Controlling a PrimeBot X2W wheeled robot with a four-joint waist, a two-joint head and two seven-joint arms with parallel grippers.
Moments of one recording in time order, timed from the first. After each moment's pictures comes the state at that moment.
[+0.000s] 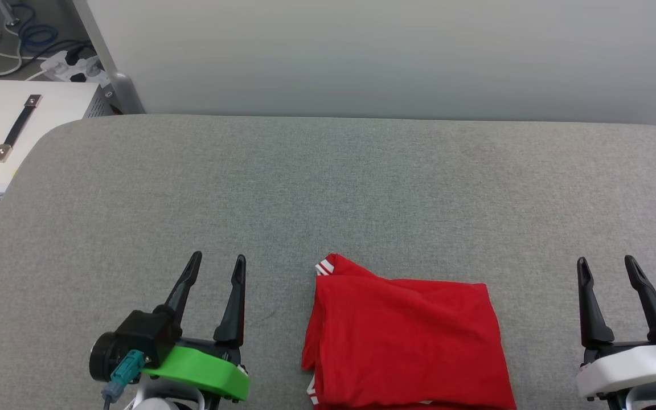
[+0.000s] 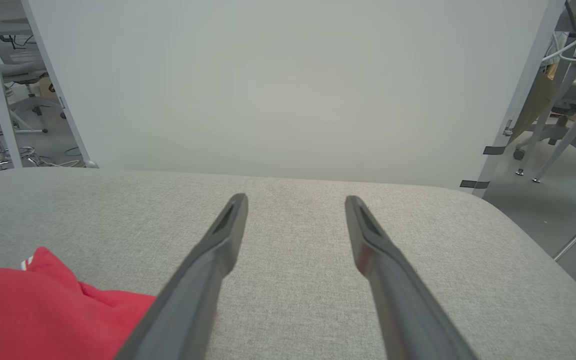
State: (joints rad) left arm 0.01 0.10 -0.12 0.06 -0.23 -0.13 -0.26; right arm 0.06 -0.14 -0.10 -0.01 0.13 0.13 -0.20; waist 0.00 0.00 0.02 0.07
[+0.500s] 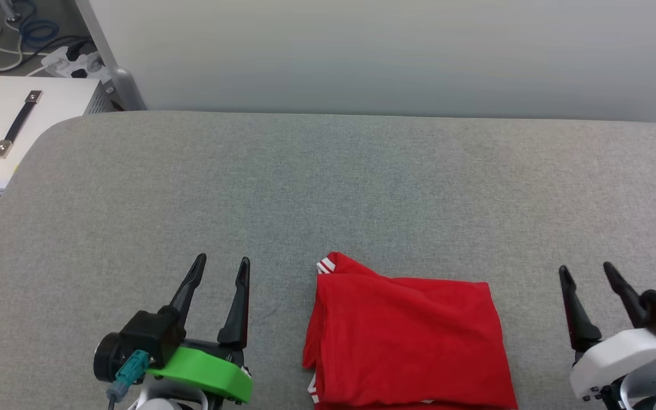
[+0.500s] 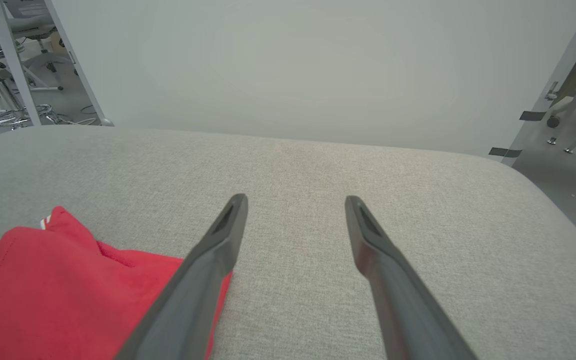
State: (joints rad) left arm 0.00 0.10 -0.13 0.07 -0.23 -0.13 -0.26; right arm 0.05 -0.20 -0.03 -0.03 0.19 0.13 -0.03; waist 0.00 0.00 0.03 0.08
